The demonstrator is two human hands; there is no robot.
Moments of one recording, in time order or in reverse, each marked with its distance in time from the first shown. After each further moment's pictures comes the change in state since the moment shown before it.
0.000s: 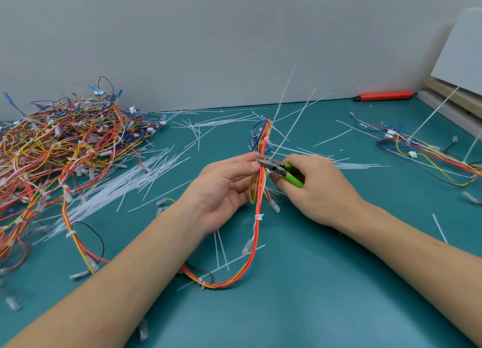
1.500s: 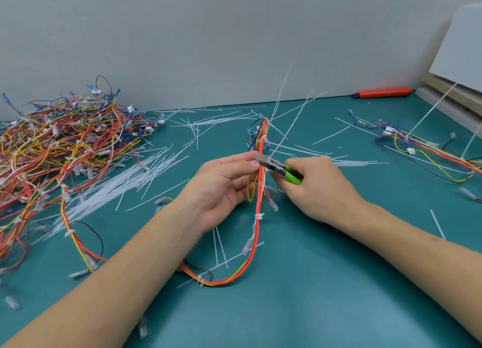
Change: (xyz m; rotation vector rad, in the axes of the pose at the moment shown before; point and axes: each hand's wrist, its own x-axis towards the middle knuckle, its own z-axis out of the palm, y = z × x) left_hand 0.004 -0.001 -0.005 0.078 -0.015 0.009; right_hand -0.001 0.002 0.001 0.016 -0.026 0.093
